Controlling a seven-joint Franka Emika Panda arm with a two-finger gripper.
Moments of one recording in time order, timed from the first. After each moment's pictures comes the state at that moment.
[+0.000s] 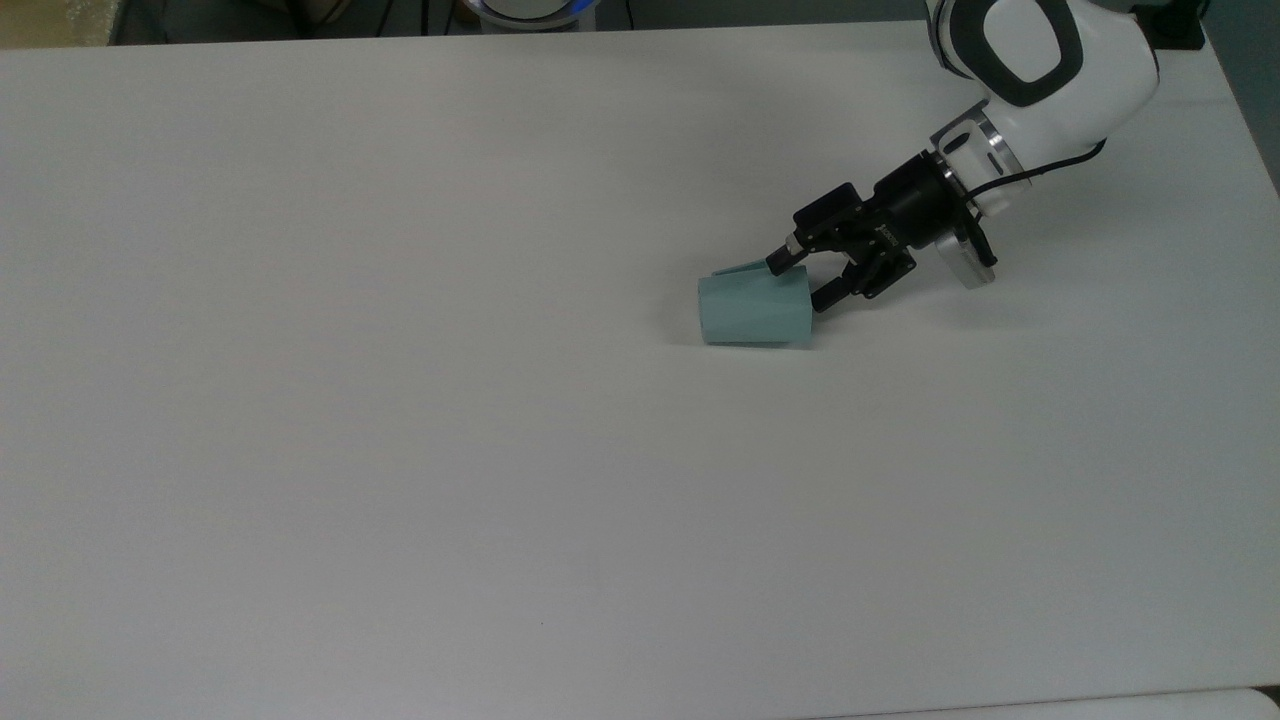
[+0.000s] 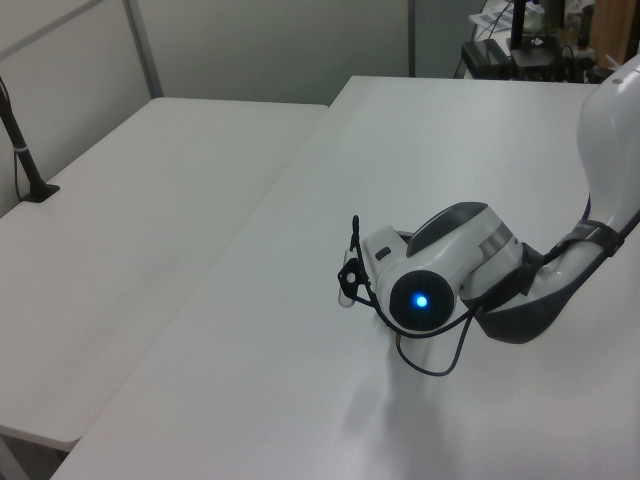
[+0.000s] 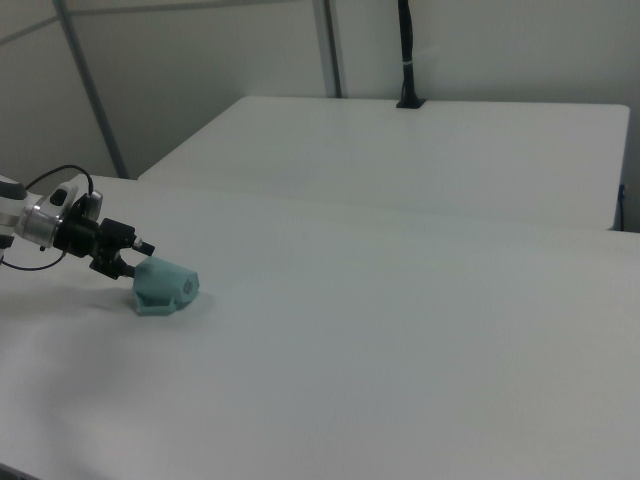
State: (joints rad) arm 0.91 0.76 -0.01 -1.29 -0.89 1.58 0.85
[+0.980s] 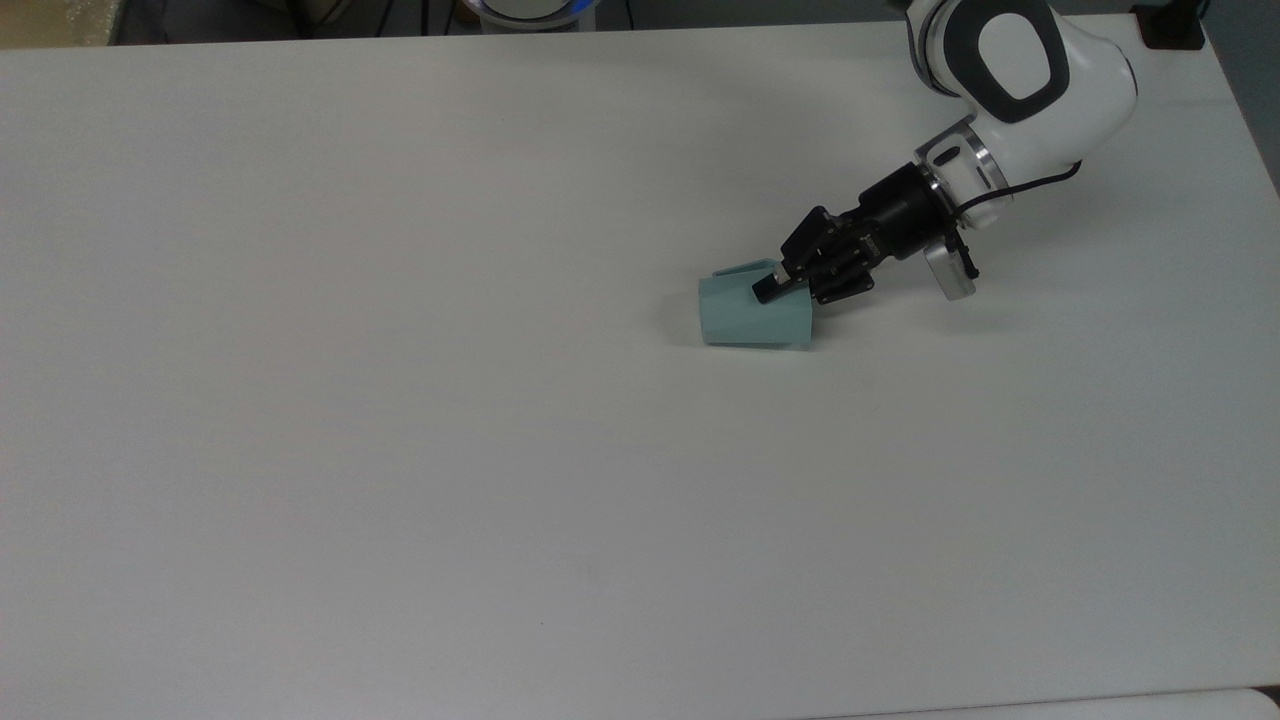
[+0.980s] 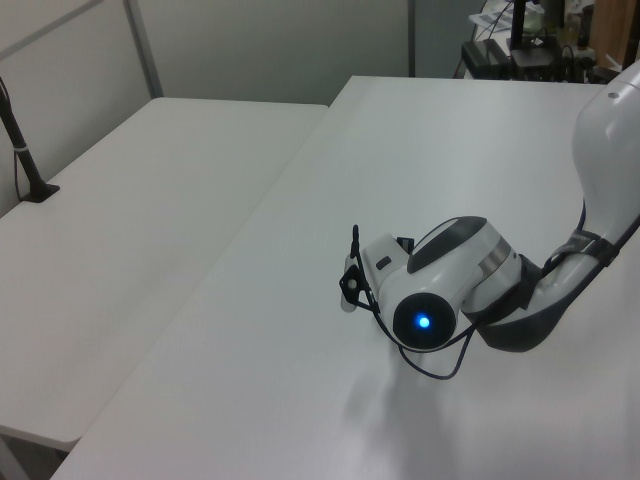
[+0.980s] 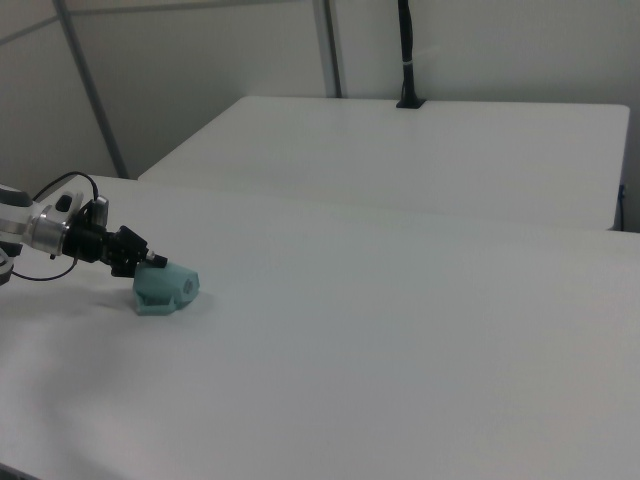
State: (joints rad) arm 0.91 0.78 -0.01 -1.32 -0.97 1.56 0.85
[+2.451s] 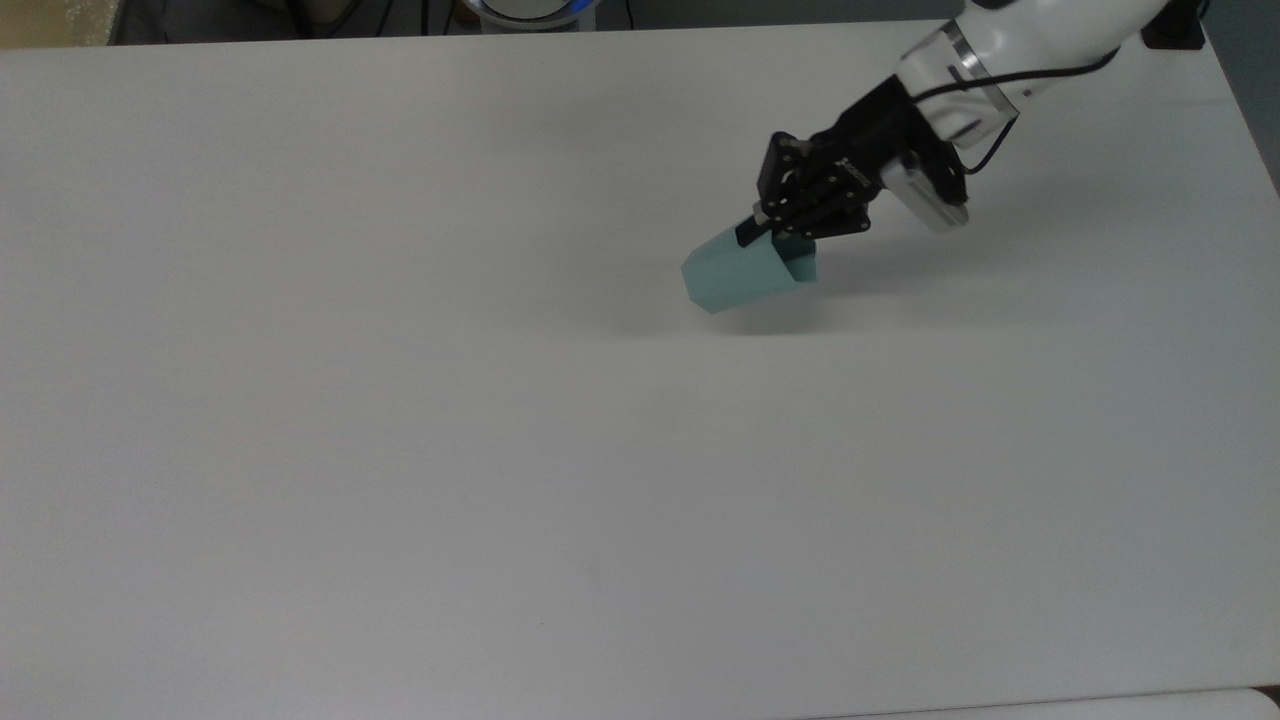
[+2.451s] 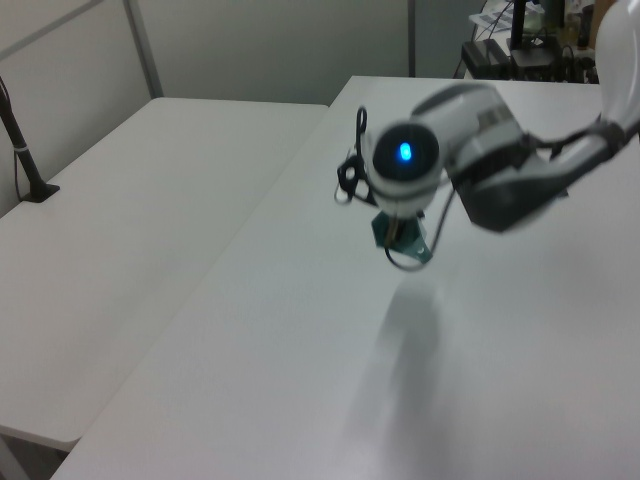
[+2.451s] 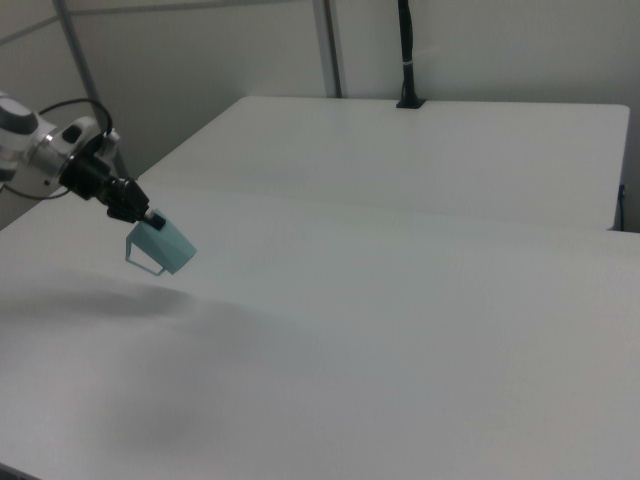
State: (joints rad) arm 0.81 0.54 -0.03 -1.33 -0.74 1.55 0.82
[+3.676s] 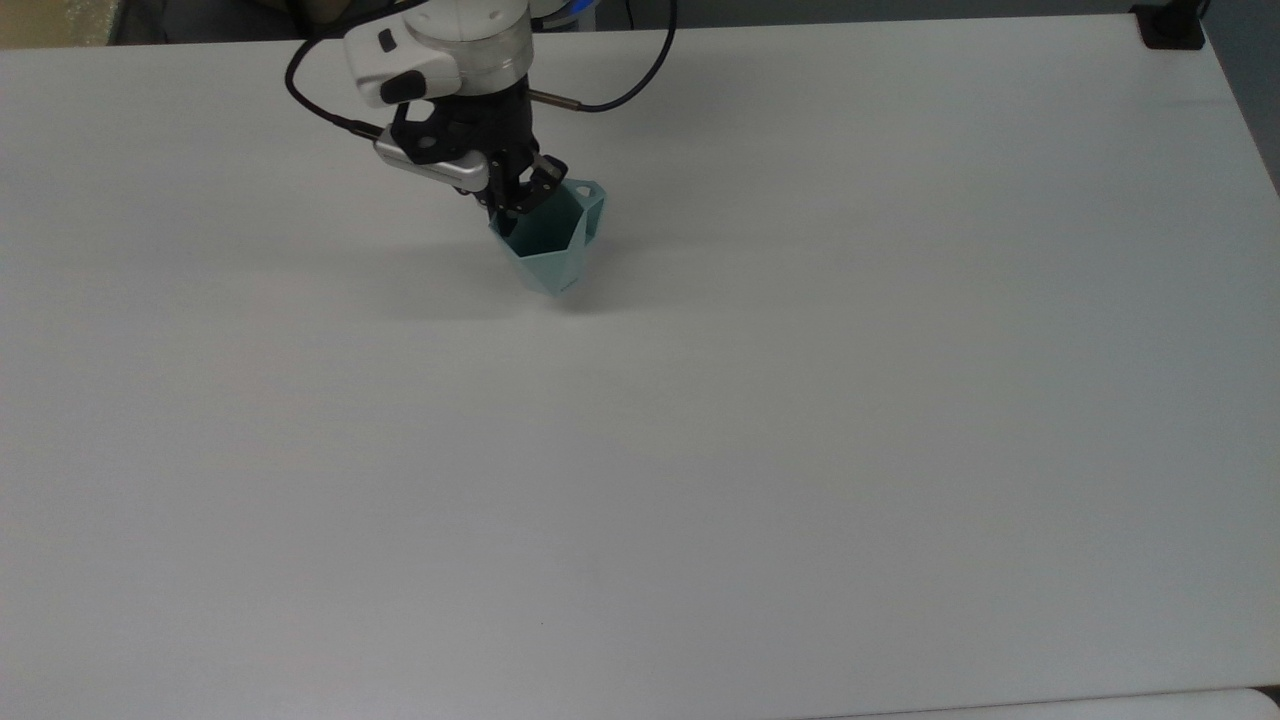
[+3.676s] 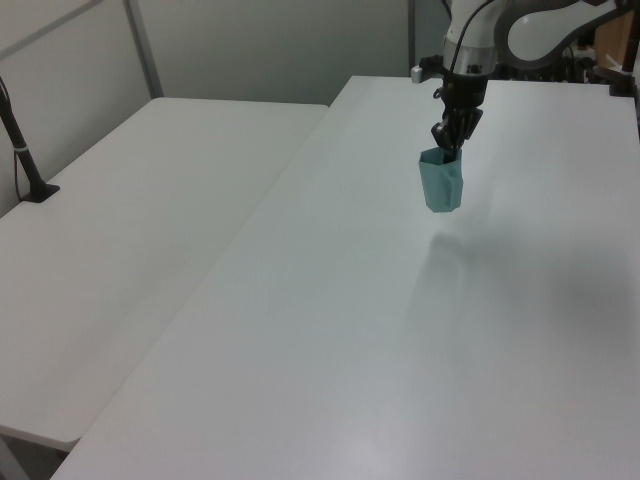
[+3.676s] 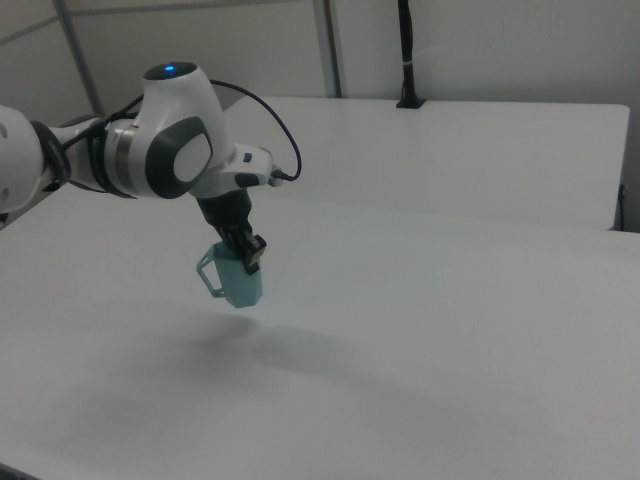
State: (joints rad) arm 0.29 0.02 -0.11 -2.04 -0.01 2.20 0.45
